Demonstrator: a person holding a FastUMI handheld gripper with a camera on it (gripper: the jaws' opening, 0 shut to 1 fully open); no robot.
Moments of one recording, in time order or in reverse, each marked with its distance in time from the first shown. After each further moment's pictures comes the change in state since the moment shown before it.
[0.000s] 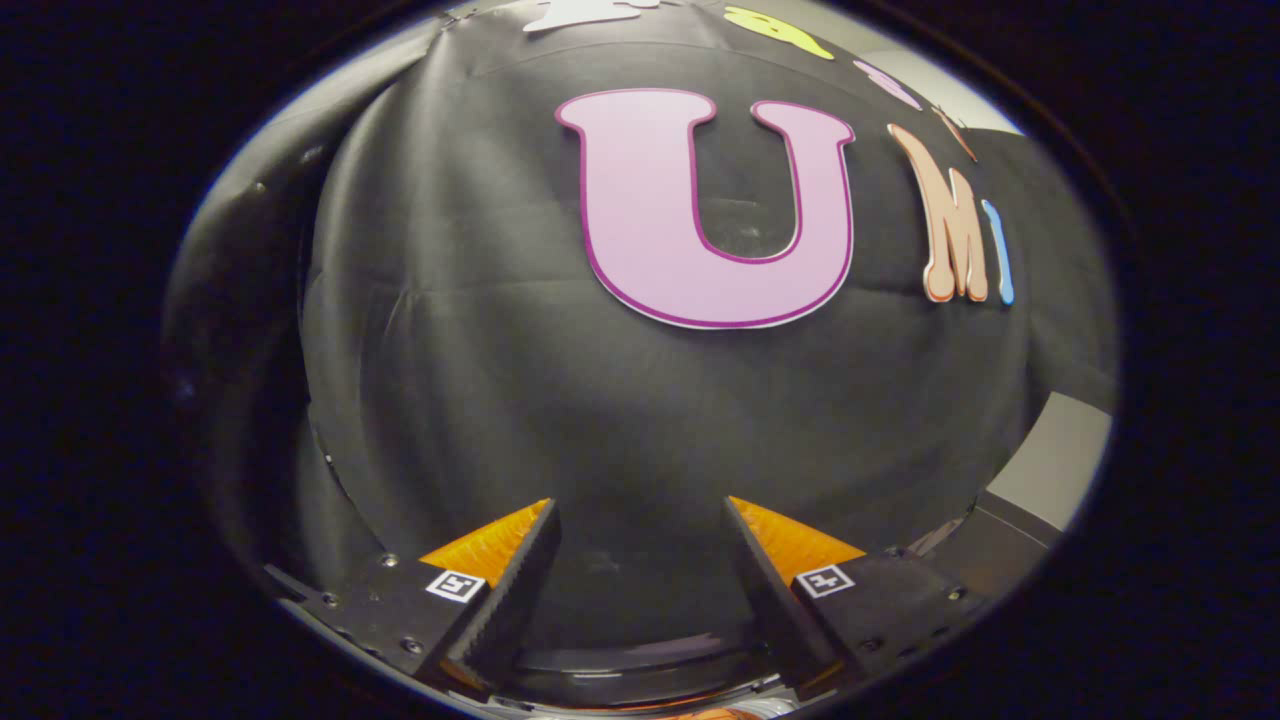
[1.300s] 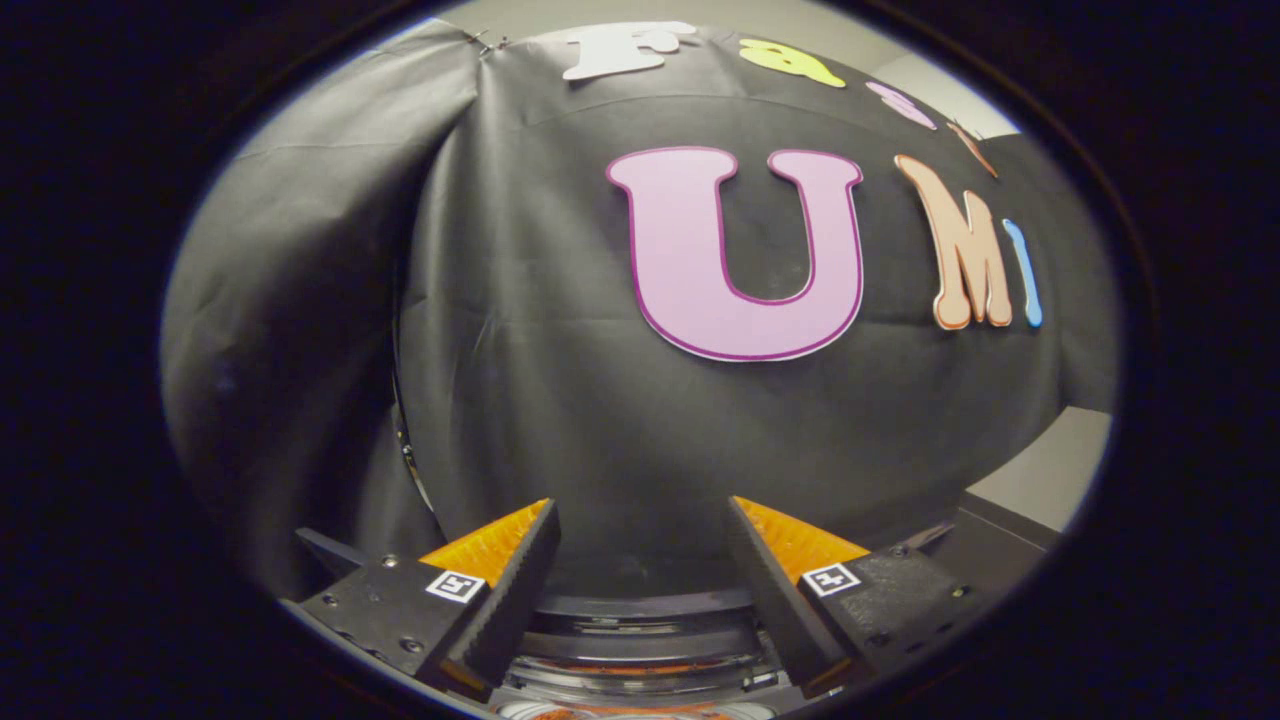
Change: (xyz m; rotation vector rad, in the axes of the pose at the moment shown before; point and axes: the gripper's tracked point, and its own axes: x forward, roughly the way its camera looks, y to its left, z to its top) arm -0.052 -0.008 0.010 -0.031 -0.175 0.145
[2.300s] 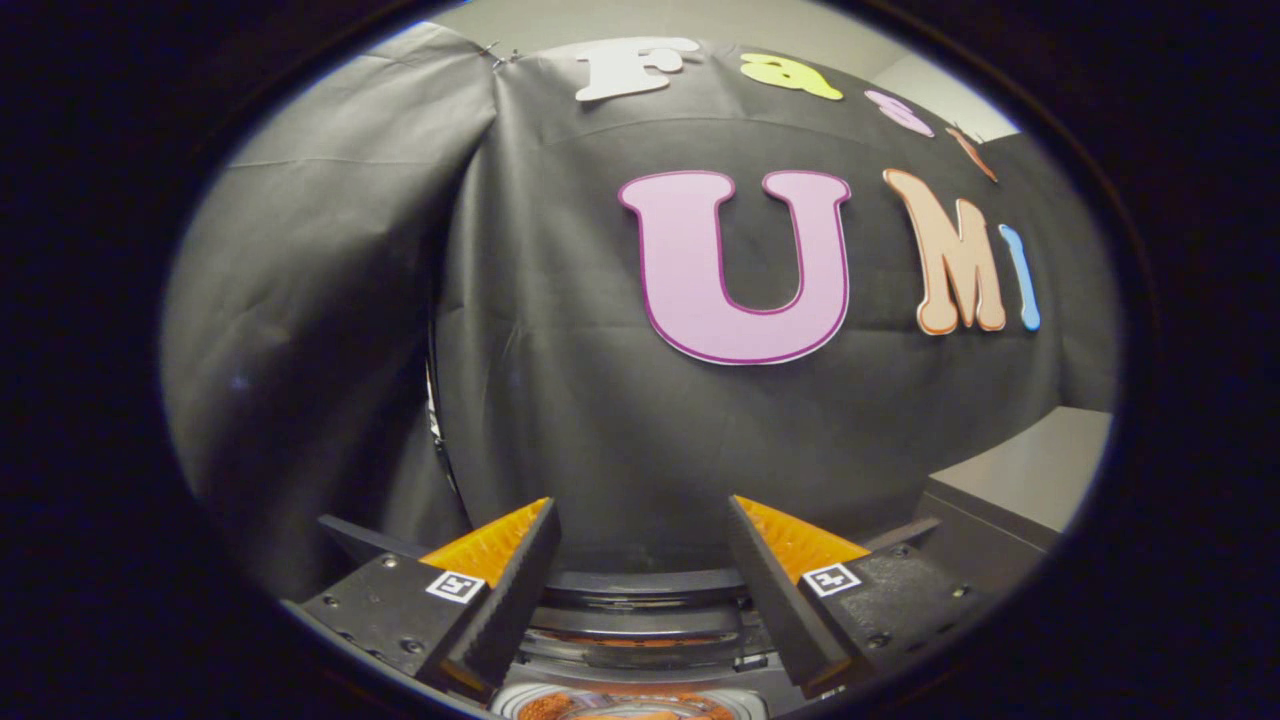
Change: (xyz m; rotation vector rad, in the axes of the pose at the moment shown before) arm -0.046 -0.004 -0.005 -0.012 -0.011 0.032
